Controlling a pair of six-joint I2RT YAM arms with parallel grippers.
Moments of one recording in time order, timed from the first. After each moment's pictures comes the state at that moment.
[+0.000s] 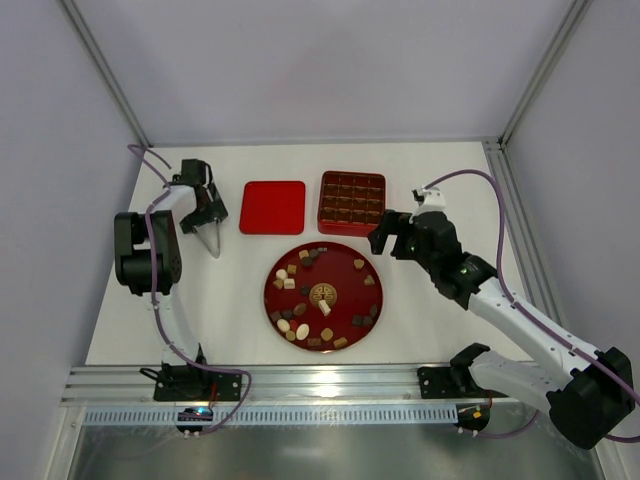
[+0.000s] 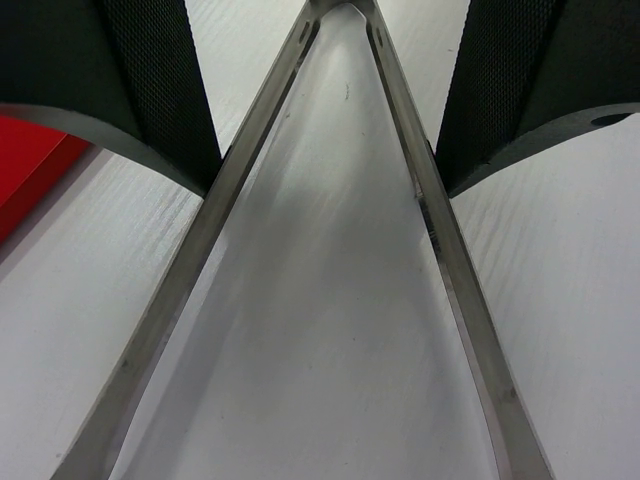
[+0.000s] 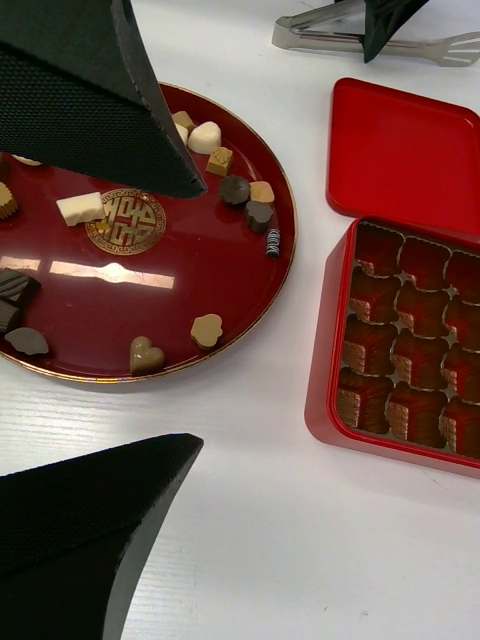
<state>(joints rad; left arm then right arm) 0.04 2.00 1.38 -0.47 -0.20 -0.39 0.56 1.01 0.75 -0.22 0.19 0.50</state>
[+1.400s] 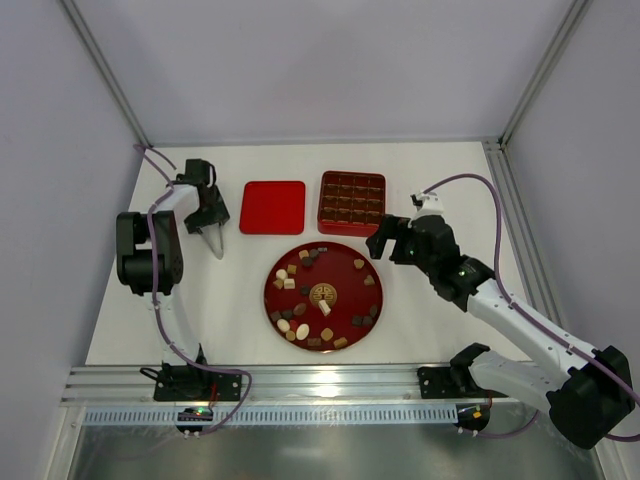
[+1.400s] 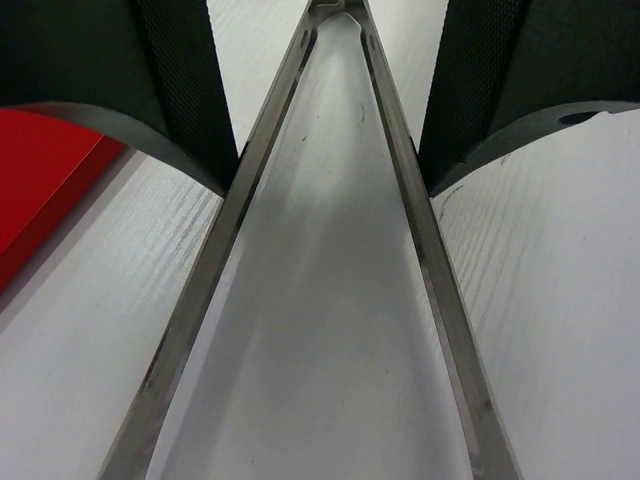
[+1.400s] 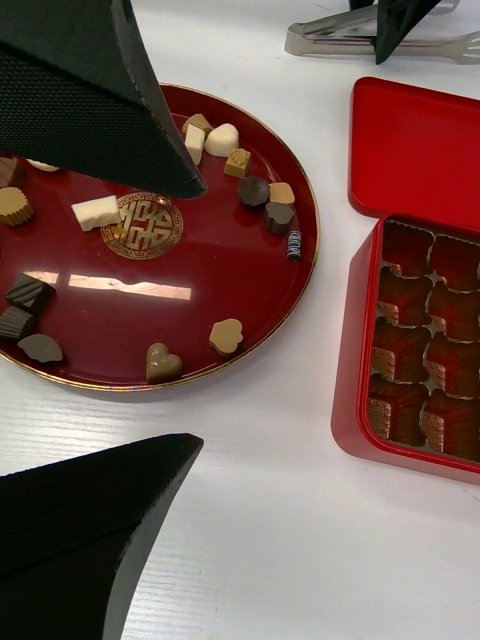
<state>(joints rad) 0.01 2.00 1.39 -0.52 -0.18 -0.39 0.56 1.01 0.71 -0.21 0.15 0.54</state>
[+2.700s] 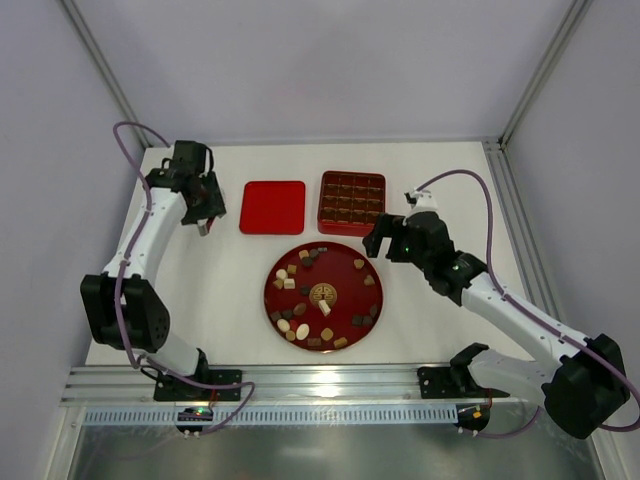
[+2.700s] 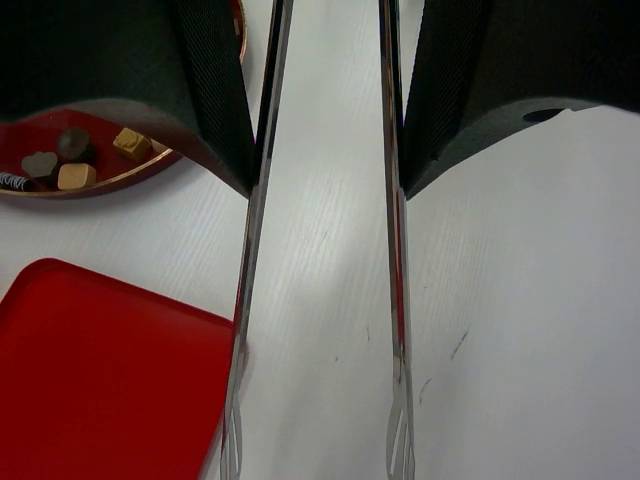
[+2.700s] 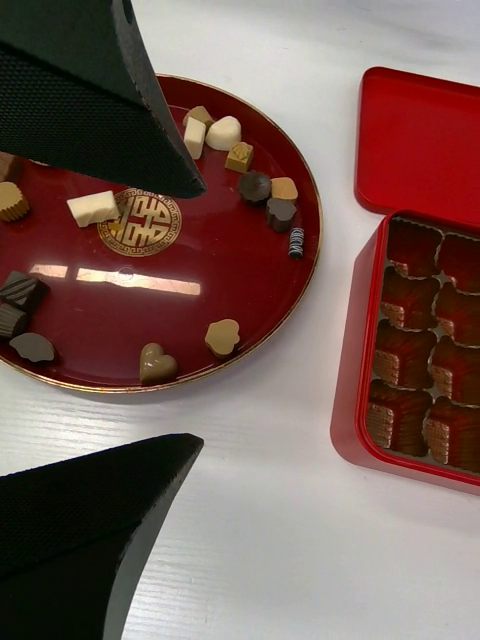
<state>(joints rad) -0.09 1.57 1.45 -0.91 -0.18 -0.36 0.56 1.07 0.72 -0.19 0.14 0.52</state>
